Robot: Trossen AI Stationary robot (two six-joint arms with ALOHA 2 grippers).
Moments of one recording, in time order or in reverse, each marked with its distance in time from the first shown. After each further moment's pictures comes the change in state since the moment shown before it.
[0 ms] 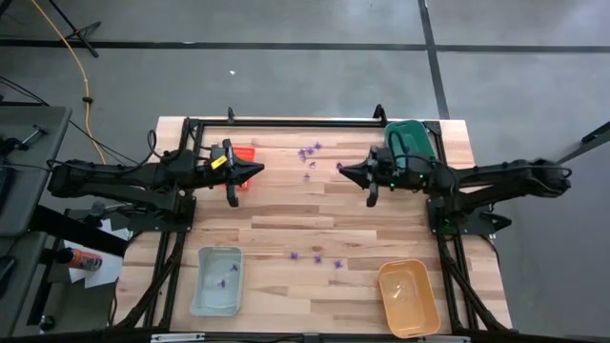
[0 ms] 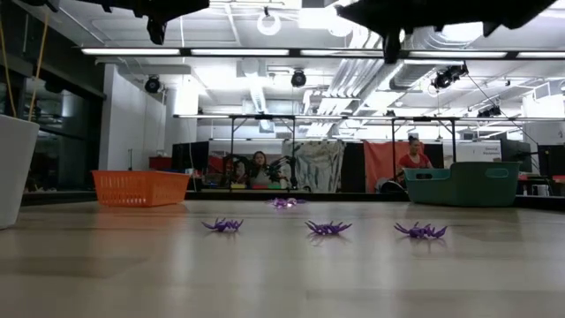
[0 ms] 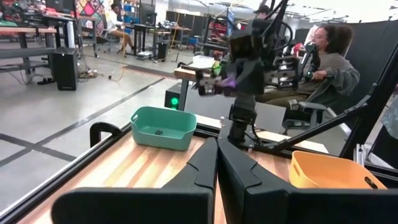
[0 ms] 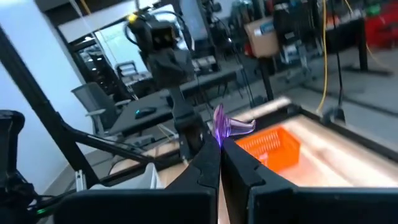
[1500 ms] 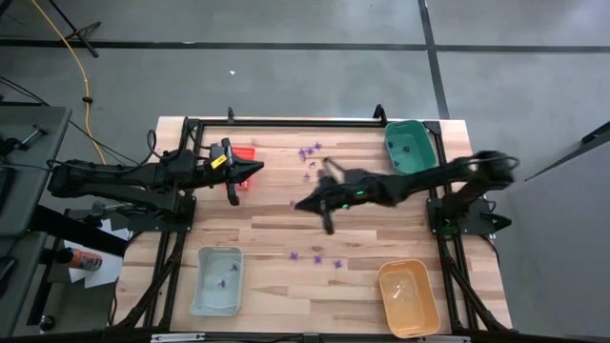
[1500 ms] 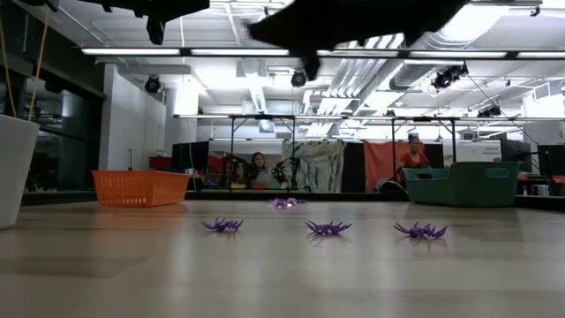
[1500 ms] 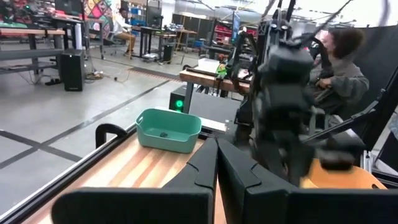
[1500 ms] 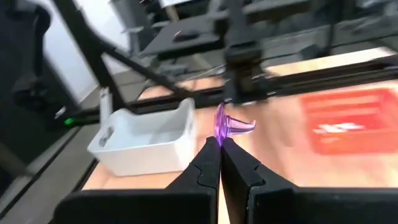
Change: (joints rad) left arm 0.000 0.000 0.000 0.010 -0.026 -0.007; right arm 0.109 0.571 0.367 -0.032 -0.171 -0.129
